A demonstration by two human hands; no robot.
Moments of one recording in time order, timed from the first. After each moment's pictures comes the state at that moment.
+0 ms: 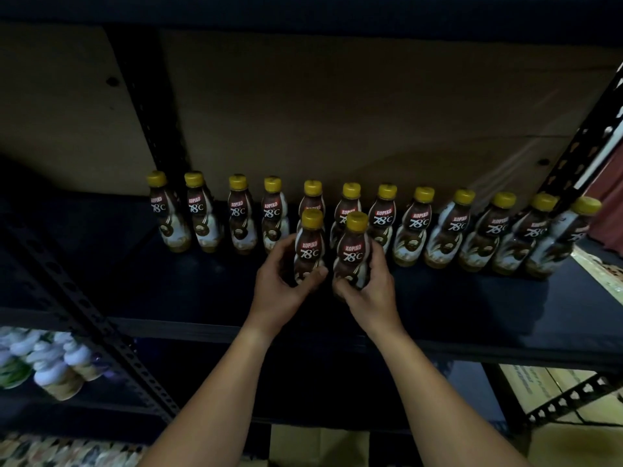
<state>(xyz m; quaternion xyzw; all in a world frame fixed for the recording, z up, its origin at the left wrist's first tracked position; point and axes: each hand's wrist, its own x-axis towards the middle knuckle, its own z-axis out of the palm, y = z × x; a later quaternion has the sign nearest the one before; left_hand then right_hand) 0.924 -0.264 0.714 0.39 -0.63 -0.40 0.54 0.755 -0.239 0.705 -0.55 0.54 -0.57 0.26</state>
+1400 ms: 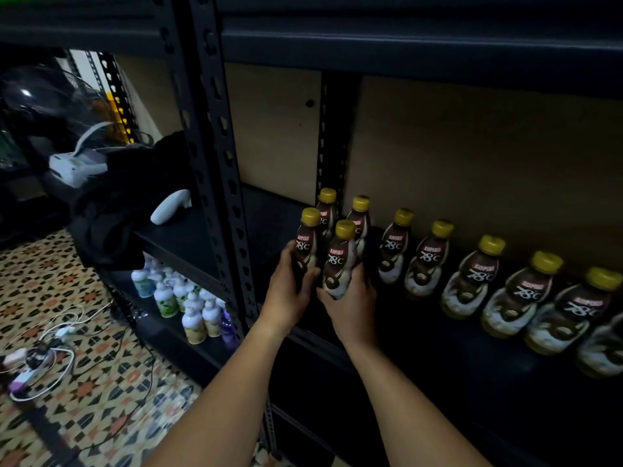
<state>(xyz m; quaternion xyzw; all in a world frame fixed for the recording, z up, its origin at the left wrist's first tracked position) 1.115 -0.291 0.704 0.61 -0.55 -0.21 0.54 0.985 -0.308 0.702 -0.68 0.50 -0.48 0.23</state>
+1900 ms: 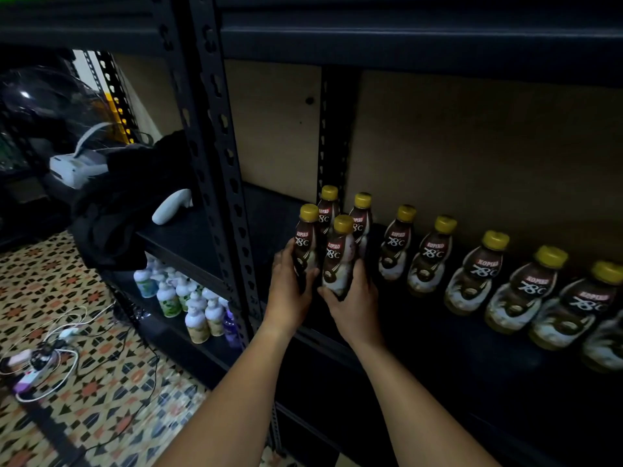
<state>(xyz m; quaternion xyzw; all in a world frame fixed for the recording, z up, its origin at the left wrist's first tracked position) 1.115 -0.296 0.694 0.64 -0.54 -0.15 0.53 0.981 -0.308 0.696 -0.70 0.50 -0.44 0.25</state>
